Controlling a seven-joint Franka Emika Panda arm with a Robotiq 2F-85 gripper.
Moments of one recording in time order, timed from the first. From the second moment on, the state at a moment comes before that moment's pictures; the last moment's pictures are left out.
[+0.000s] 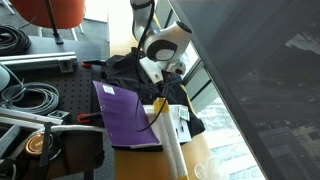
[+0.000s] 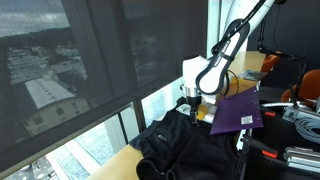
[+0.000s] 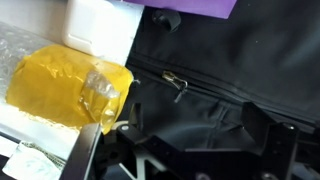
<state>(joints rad) 0.08 0.78 0.00 -1.93 -0.17 2.69 -0.12</state>
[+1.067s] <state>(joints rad) 0.07 0.81 0.02 -1.91 -0.14 2.68 -0.11</state>
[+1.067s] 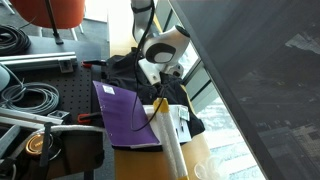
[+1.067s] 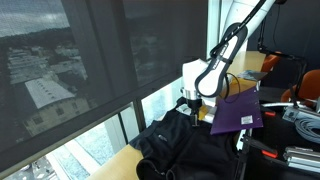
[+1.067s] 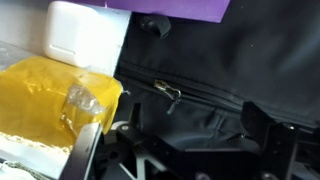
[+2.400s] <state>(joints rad) 0.06 0.81 0.02 -1.91 -0.09 2.65 -0.08</state>
